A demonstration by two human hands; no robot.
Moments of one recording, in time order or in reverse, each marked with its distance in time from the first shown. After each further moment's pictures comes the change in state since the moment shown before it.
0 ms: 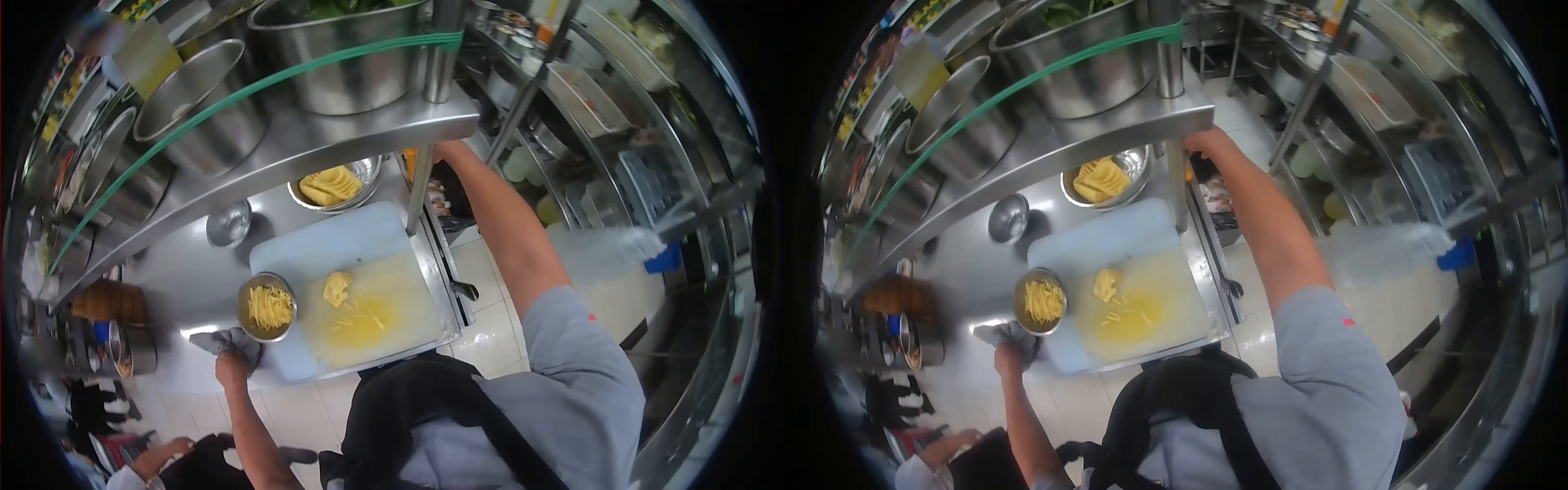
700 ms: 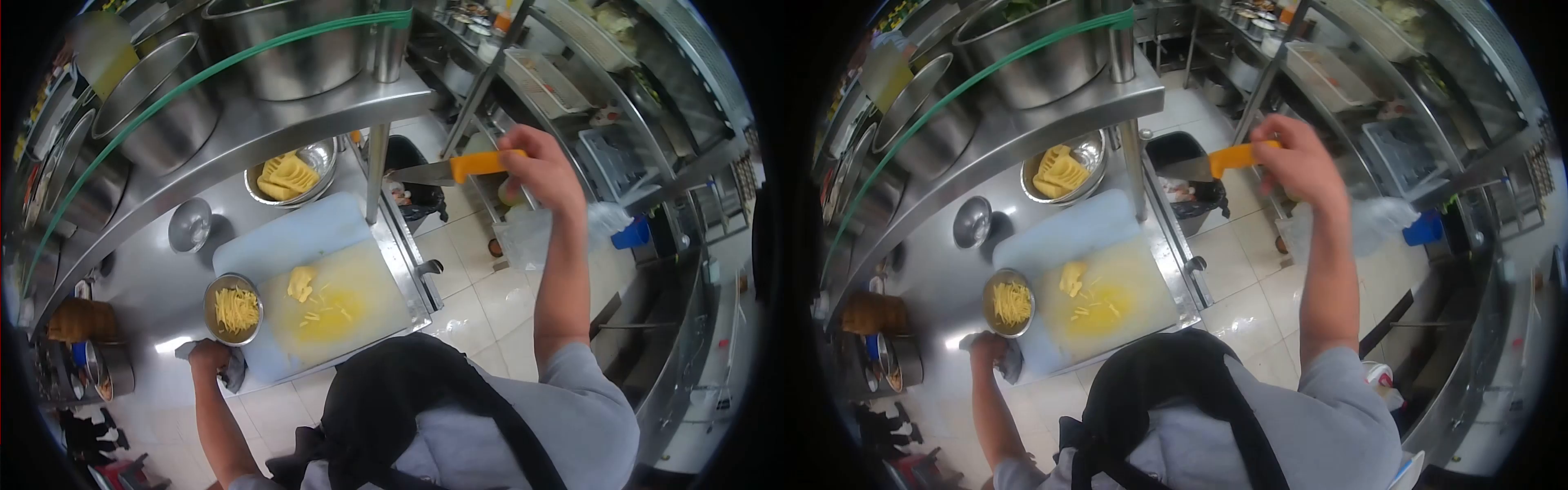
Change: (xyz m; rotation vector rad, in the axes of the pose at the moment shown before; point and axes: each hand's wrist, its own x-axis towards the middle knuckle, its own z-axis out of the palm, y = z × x) left_hand 0.051 0.039 -0.005 0.593 -0.531 0.527; right_hand -0.242 -0.057 -0.166 0.492 0.258 0.265
